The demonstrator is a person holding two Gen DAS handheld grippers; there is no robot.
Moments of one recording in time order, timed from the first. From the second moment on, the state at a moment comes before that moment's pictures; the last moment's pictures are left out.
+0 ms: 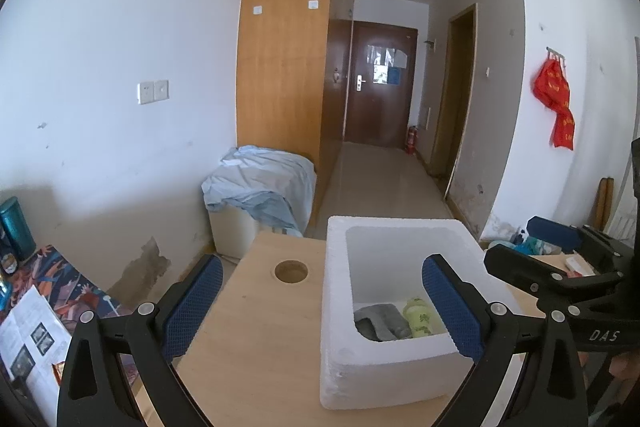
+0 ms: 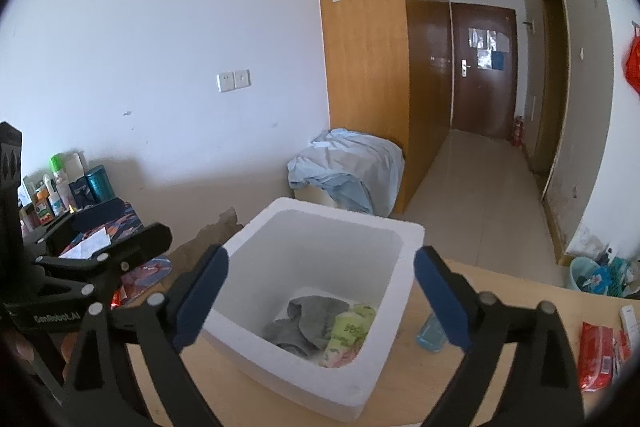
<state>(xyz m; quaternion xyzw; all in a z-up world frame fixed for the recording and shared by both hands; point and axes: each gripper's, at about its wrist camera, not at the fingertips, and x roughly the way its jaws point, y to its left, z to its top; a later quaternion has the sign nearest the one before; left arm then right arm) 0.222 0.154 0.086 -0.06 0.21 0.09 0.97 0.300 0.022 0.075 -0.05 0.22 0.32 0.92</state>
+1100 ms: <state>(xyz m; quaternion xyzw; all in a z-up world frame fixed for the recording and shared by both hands) 0.153 0.038 0.123 -0.02 0.18 -0.03 0.98 0.193 -0.111 0.110 0.00 0.16 0.21 0.96</state>
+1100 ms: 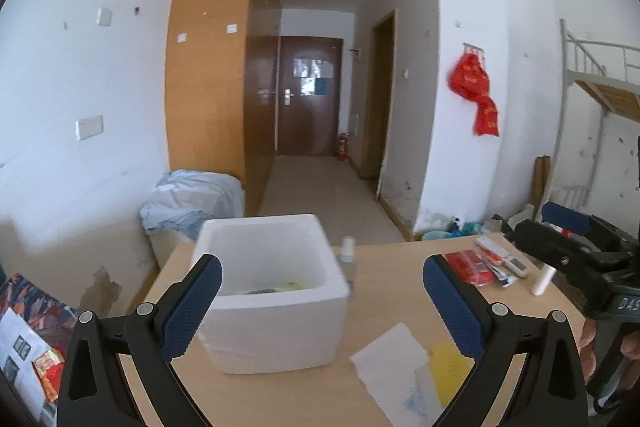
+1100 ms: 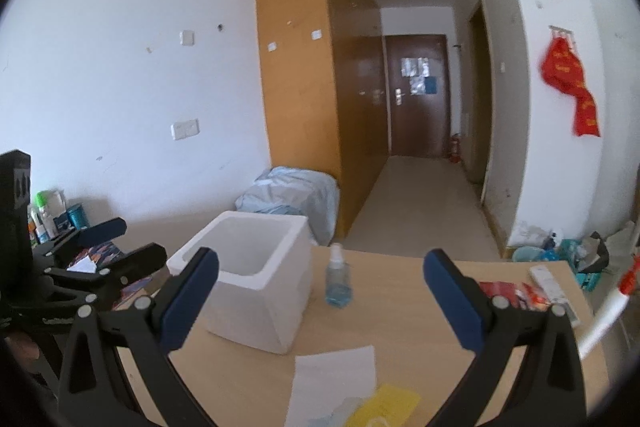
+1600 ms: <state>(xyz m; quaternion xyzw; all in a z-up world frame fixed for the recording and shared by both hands) 0.128 -0.023 0.128 -0.01 0.17 -0.08 0.98 0.155 -0.165 0.104 0.02 0.15 0.17 0.97</state>
